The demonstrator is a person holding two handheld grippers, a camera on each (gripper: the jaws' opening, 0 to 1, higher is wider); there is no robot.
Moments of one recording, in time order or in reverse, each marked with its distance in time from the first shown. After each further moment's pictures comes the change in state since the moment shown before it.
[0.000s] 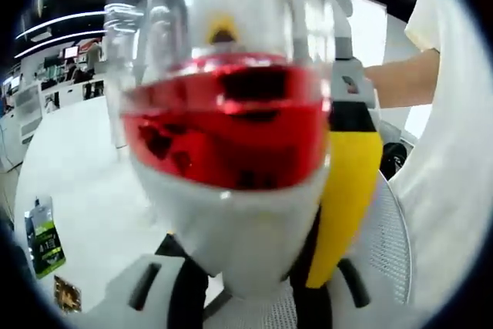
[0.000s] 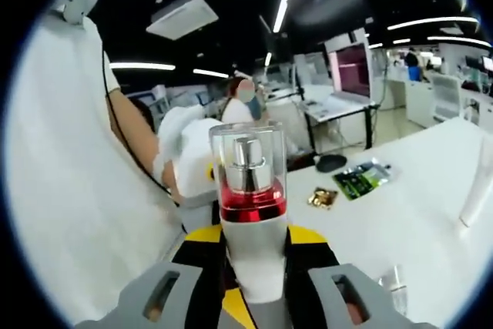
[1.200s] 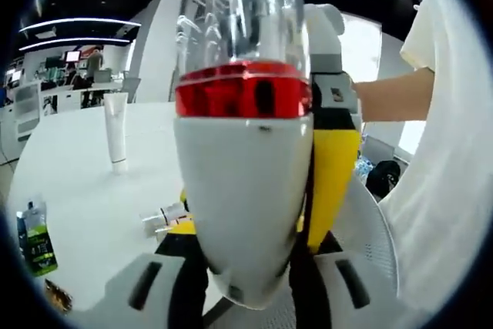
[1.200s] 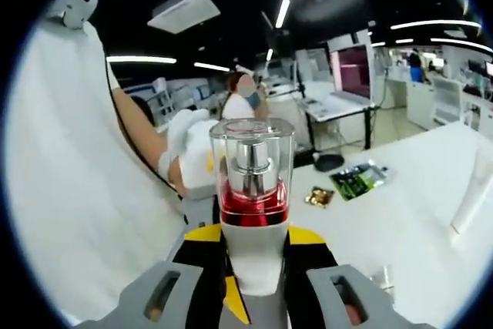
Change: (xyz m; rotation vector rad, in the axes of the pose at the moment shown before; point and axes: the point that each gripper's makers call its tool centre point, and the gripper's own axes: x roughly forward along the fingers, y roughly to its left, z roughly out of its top) left arm -0.005 -0.011 0.022 -0.026 -0.123 -0.068; right arm -0.015 0.005 0.009 -0.033 0.041 0.017
